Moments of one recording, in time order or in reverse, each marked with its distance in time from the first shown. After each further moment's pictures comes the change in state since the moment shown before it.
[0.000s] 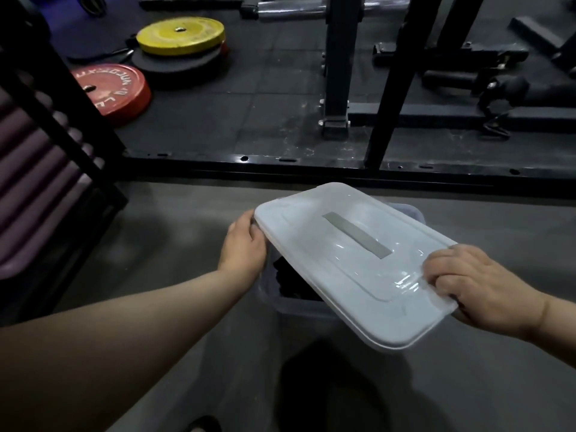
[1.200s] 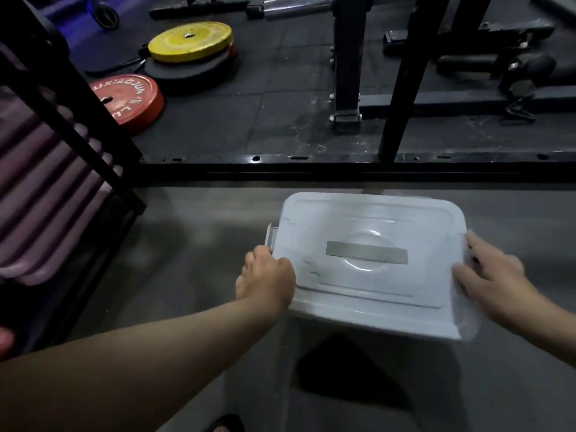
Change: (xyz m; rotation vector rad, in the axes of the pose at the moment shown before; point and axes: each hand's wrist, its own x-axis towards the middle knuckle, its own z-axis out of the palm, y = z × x) left_hand -0.050 0.012 0.001 0.354 -0.120 -0.275; right_hand 0.010 -0.026 0.019 0.349 -0.064 1.312
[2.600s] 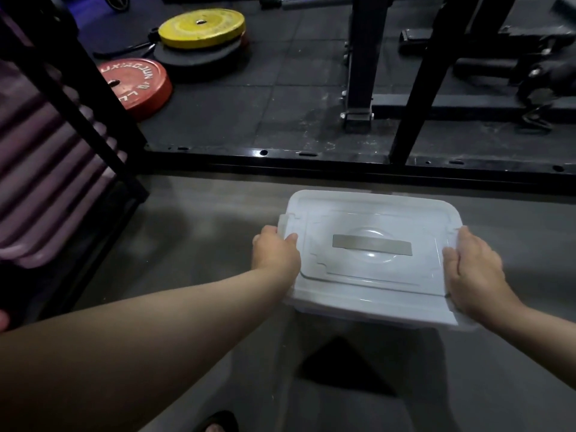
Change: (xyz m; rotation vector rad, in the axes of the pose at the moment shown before) left_hand 0.037 0.019 0.006 -0.338 0.011 -0.089; right_hand 0.043 0.004 0.043 -0.281 0.127 0.000
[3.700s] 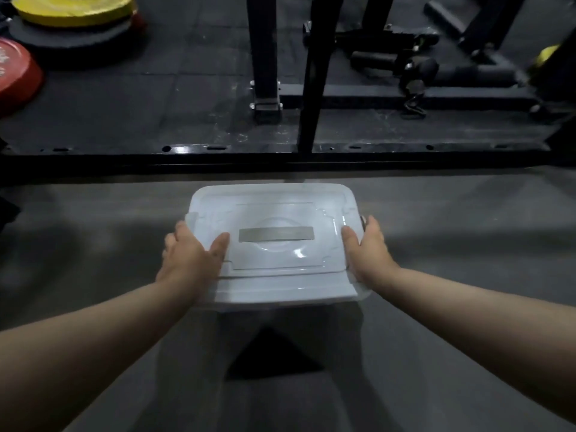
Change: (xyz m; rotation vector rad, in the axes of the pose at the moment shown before) left_hand 0.002 -0.009 0.018 0.292 -0.045 0.208; right_hand -0.009 -0.005 -0.006 0.418 -0.089 0.360
